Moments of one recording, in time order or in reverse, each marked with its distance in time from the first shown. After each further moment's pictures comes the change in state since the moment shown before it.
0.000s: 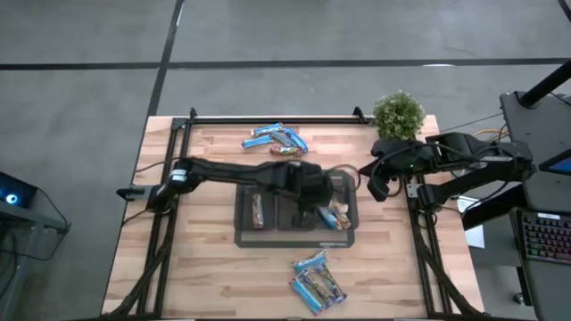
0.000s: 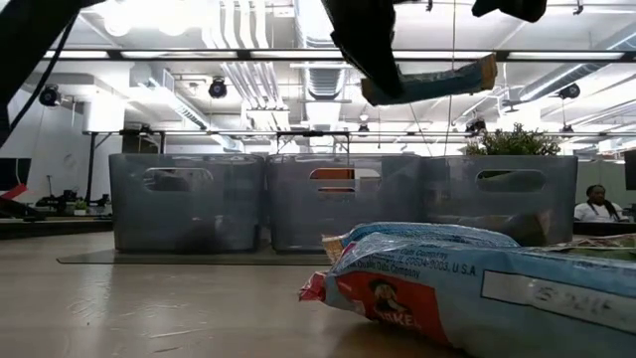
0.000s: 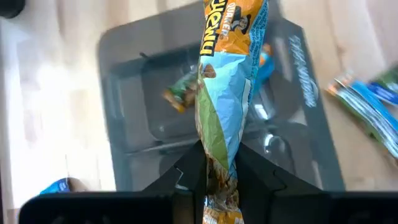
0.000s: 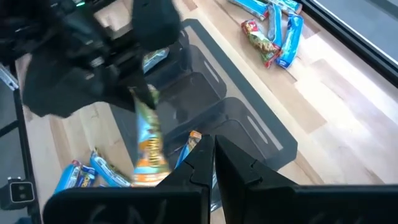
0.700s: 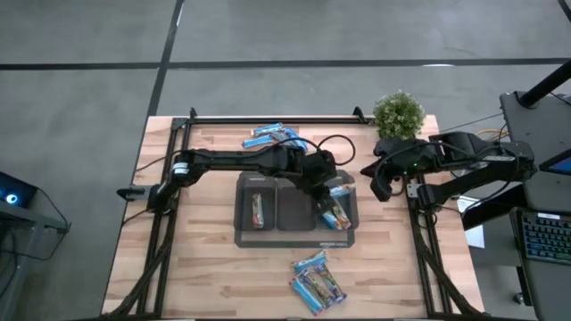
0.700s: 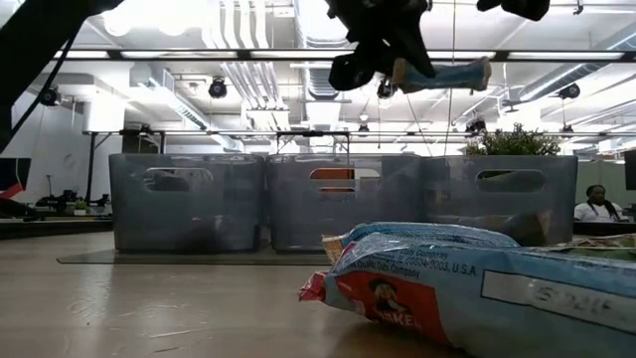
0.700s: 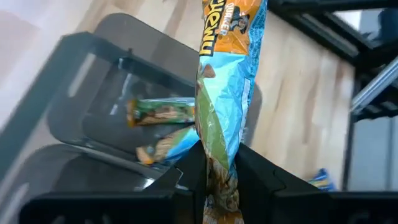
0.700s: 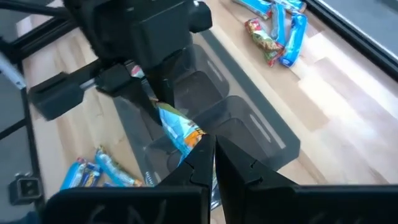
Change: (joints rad) left arm 0.091 0.000 -0.002 0.158 0.257 -0.655; right arm 0.000 -0.024 0.002 -0.006 -0.036 -0.008
